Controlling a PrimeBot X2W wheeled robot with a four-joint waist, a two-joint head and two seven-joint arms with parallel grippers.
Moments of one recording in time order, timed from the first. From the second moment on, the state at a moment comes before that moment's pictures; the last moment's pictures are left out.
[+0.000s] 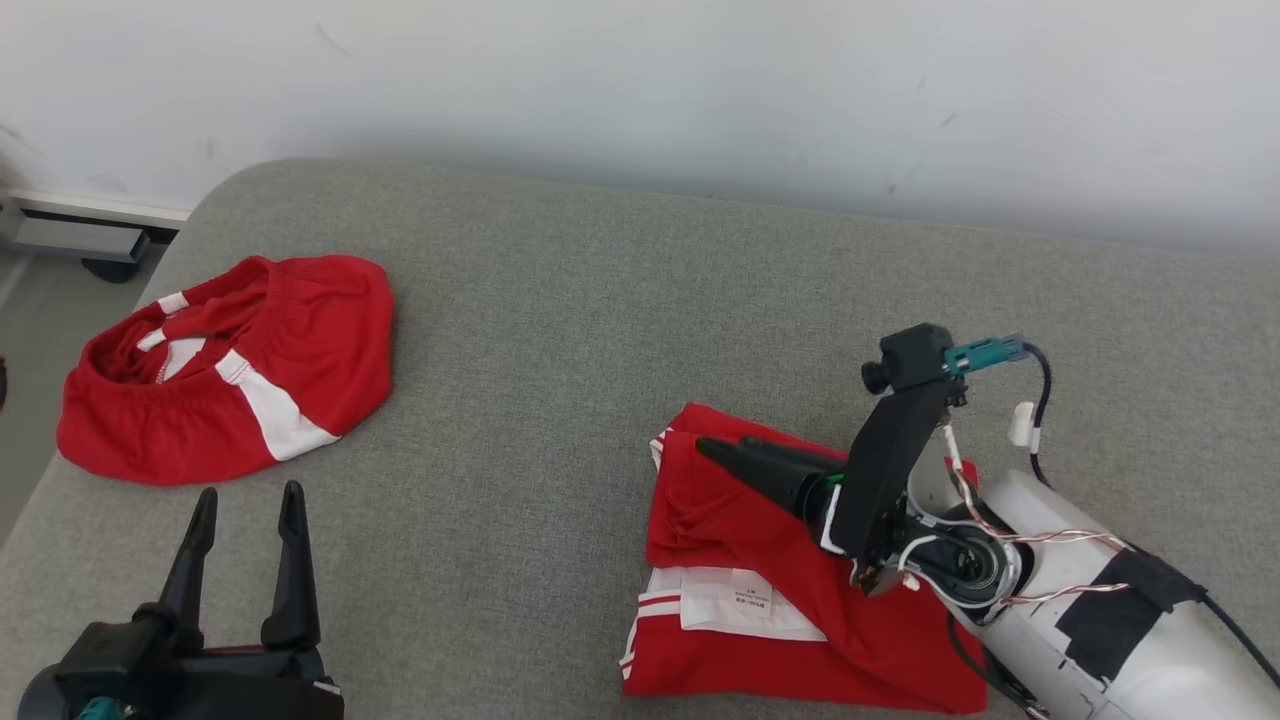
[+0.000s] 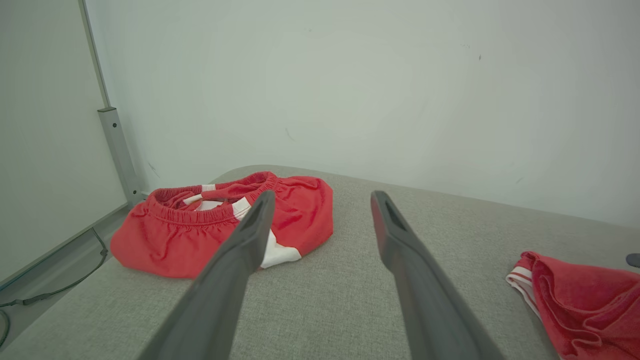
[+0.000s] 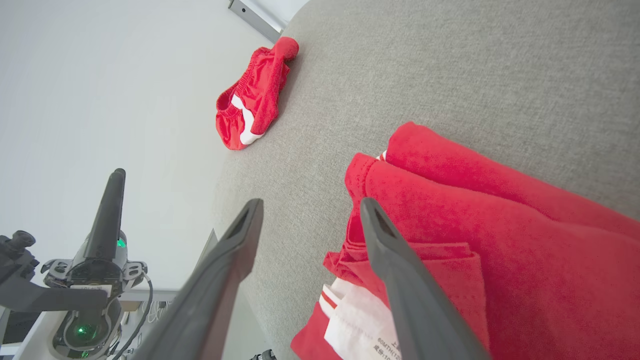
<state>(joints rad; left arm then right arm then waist) -0.07 0.11 -0.06 0.14 -0.19 -0.03 -0.26 -0.64 -0.26 0.74 0.46 1.37 0.13 0.39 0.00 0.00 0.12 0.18</state>
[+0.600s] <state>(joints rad) -0.06 0.12 -0.05 0.12 -0.17 -0.04 -0.26 -0.52 -0.56 0.78 0.28 1.10 0.13 0.03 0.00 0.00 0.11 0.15</state>
